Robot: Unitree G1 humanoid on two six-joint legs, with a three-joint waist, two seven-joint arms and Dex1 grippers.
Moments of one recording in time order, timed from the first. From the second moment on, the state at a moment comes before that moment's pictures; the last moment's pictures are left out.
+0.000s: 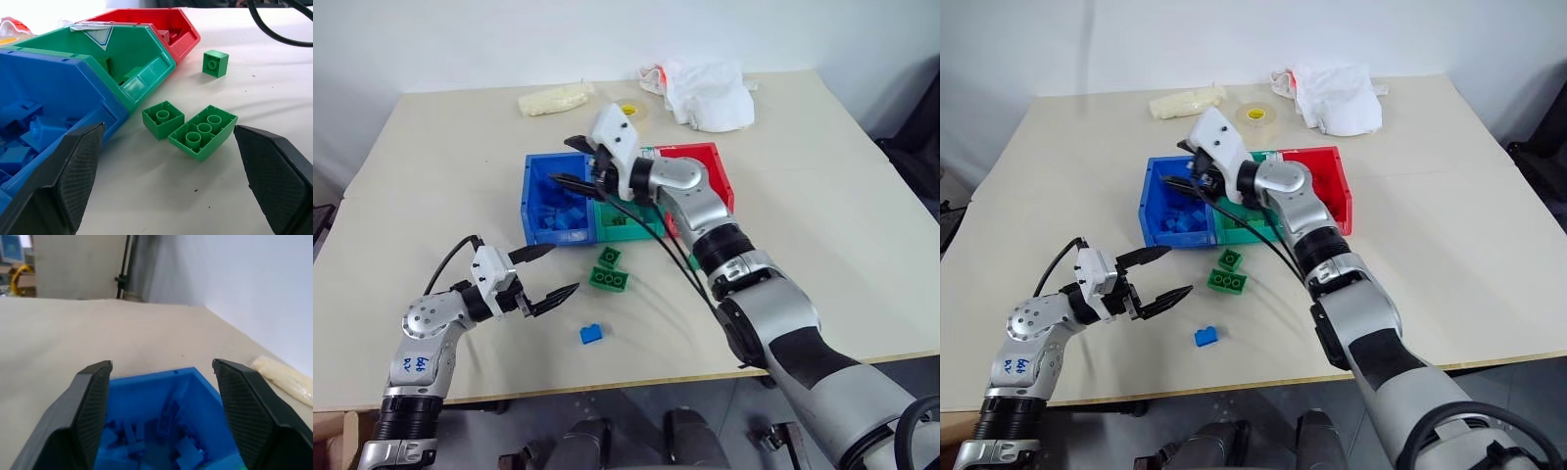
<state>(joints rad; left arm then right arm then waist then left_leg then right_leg) -0.21 0.54 0.13 0.05 -0.39 -0.04 -0.94 -1.22 -0.09 0.11 0.89 0.08 -0.15 0.93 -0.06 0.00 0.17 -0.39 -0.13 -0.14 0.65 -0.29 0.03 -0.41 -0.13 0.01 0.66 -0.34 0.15</state>
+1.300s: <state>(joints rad) -0.26 0.59 0.13 0.12 -0.39 -0.05 -1.03 -0.40 -0.77 0.00 -0.04 0.24 0.46 1.03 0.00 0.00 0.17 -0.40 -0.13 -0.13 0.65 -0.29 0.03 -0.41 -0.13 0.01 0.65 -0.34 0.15</state>
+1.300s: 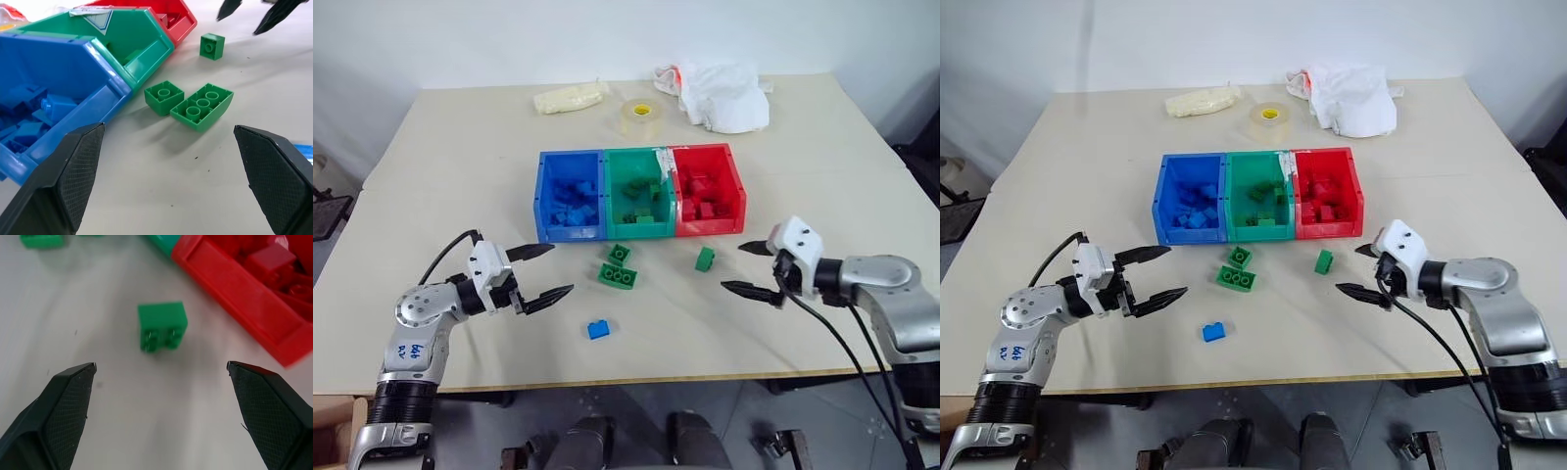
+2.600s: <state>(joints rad) -0.18 0.58 0.12 0.06 -0.41 -0.10 -1.11 -0.93 -0.40 0.12 0.36 0.16 0.27 0.91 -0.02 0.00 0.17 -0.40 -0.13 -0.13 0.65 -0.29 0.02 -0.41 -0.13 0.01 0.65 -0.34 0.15</state>
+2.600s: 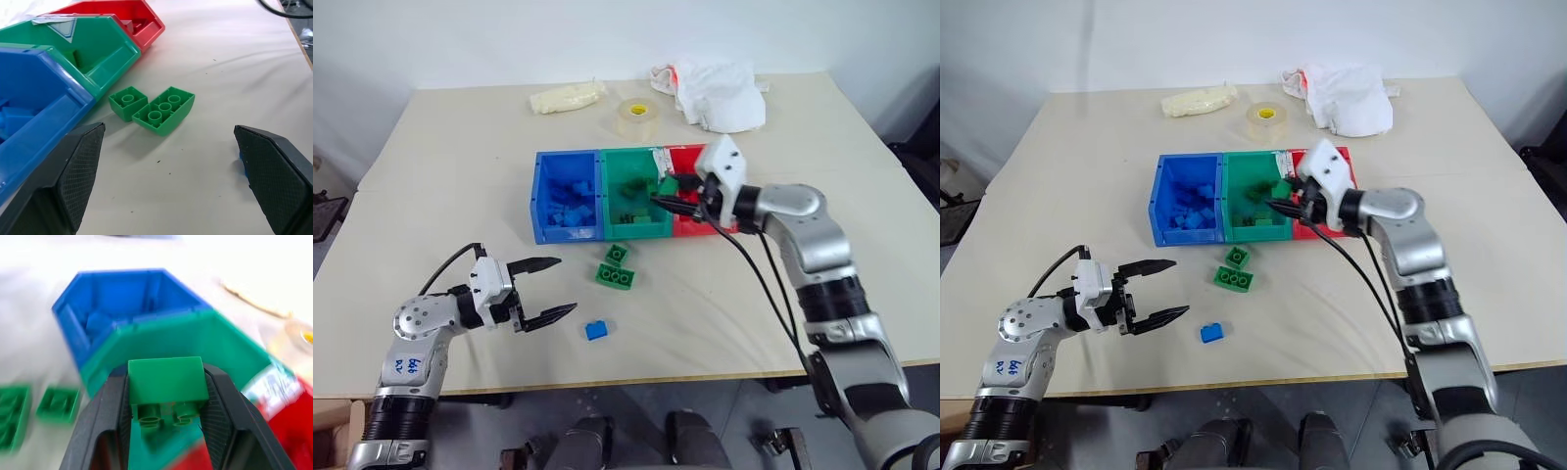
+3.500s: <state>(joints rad) -0.21 0.57 0.12 0.14 -0.42 -0.13 -1.19 -0.48 -0.75 0.05 -0.01 0.27 0.16 1.23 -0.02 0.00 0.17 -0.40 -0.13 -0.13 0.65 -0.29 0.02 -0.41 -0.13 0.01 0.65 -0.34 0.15</state>
